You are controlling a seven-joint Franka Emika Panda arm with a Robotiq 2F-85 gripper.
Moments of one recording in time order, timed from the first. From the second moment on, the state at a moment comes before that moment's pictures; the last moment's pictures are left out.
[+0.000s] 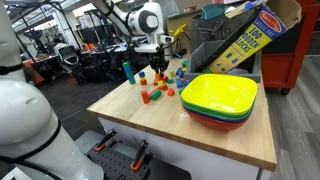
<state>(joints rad) -0.05 0.25 -0.03 -2.08 0.07 2.22 0.04</state>
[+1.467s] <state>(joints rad) 0.02 0.25 -0.01 -2.02 0.14 2.24 0.20</state>
